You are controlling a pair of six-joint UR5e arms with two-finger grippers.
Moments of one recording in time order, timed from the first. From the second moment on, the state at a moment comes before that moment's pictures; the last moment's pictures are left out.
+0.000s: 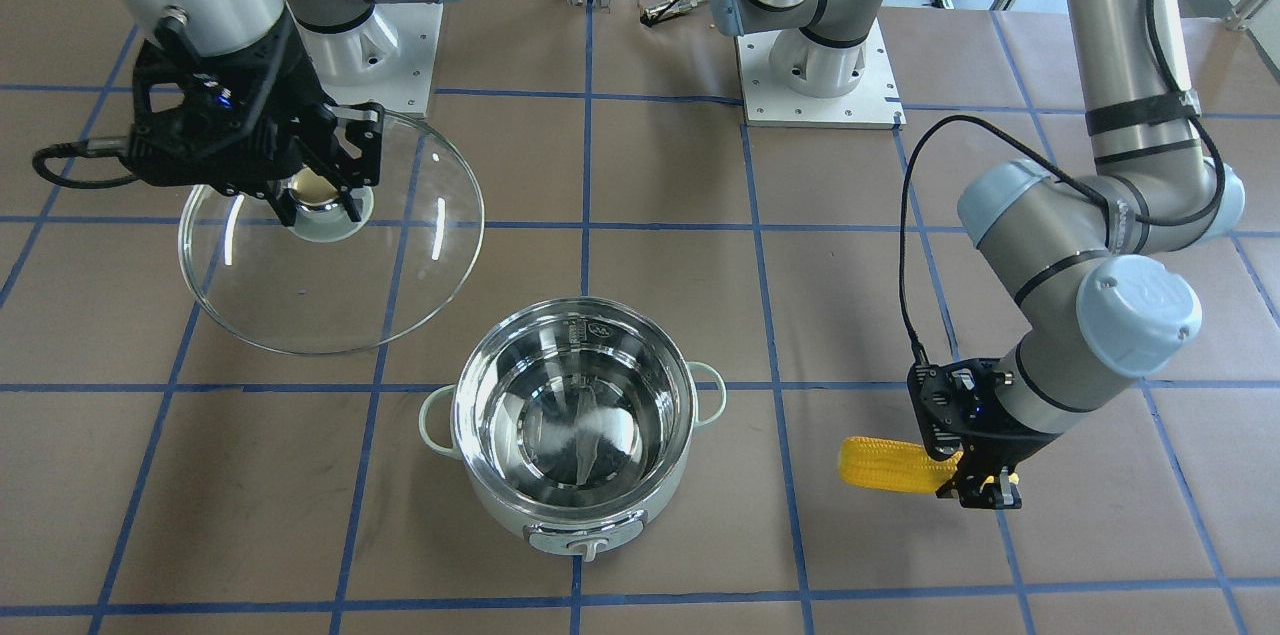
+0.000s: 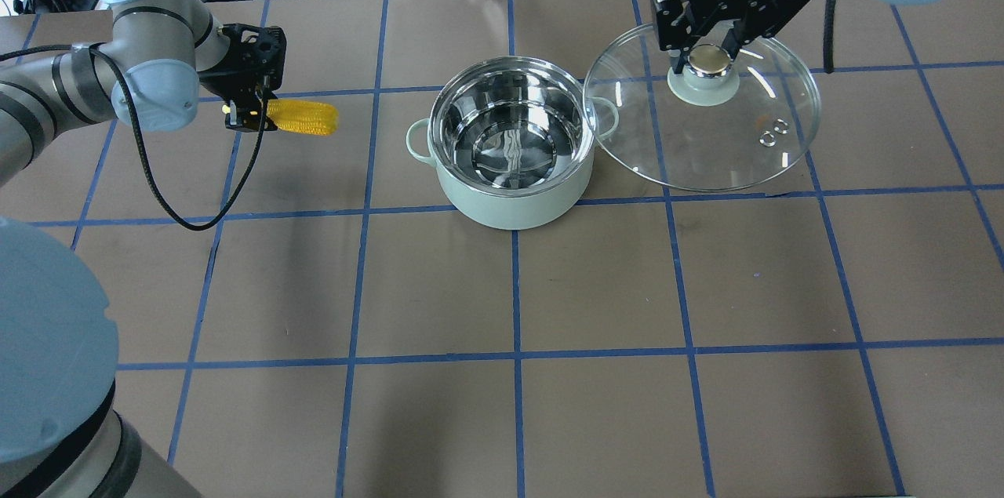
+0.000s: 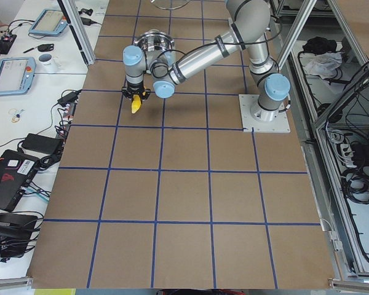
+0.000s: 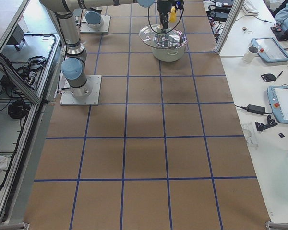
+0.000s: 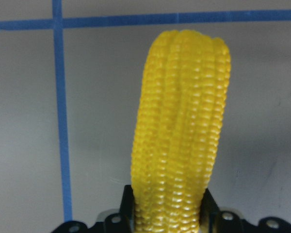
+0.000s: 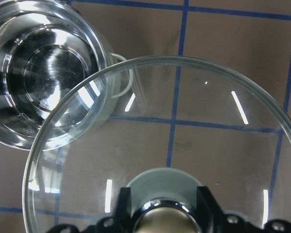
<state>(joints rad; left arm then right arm) -1.35 -2.05 -1.60 -0.95 1.51 1.79 1.63 -1.48 1.41 -1.56 -1.56 -0.04</state>
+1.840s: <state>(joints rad) -1.80 -1.97 -1.59 -0.85 1.34 1.19 1.58 -1.52 1.43 -1.51 -1.56 -0.12</state>
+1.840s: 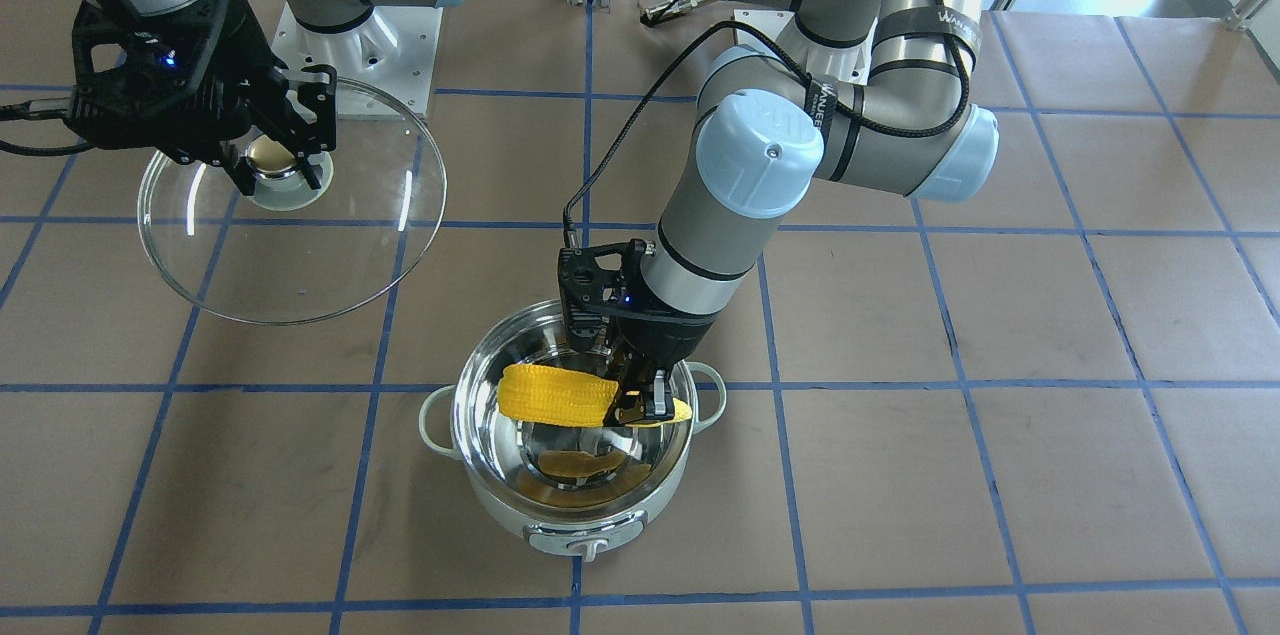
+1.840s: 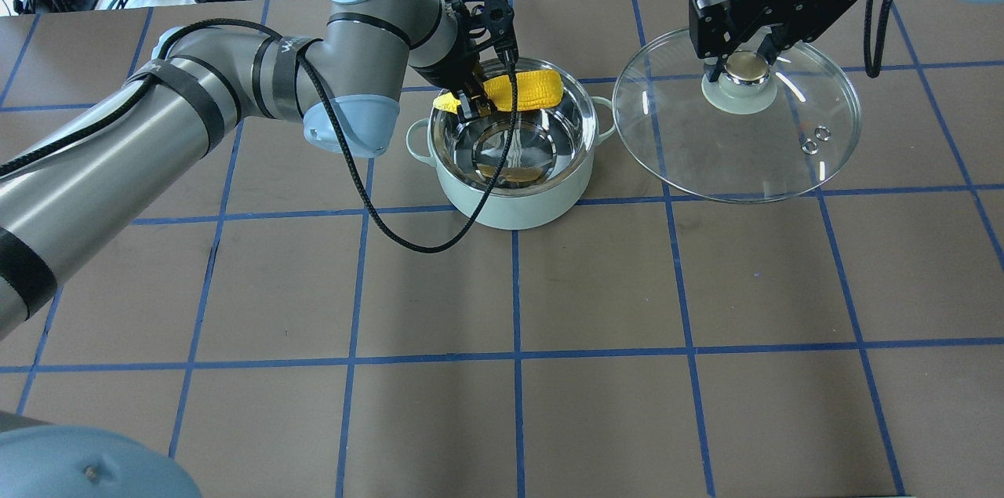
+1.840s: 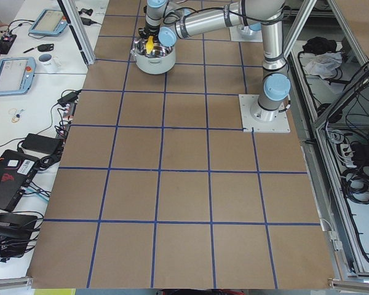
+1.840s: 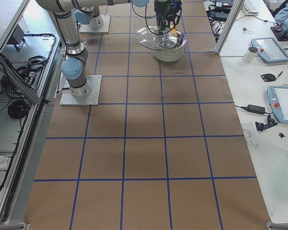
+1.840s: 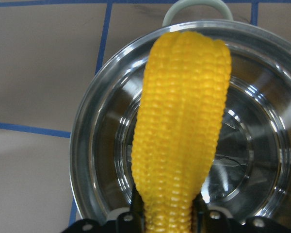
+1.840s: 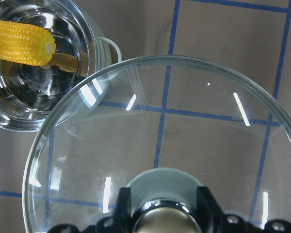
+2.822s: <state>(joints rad) -1.81 -2.03 -1.60 -0.84 1.35 1.07 1.58 -1.52 1.43 -1.53 -1.55 -0.13</state>
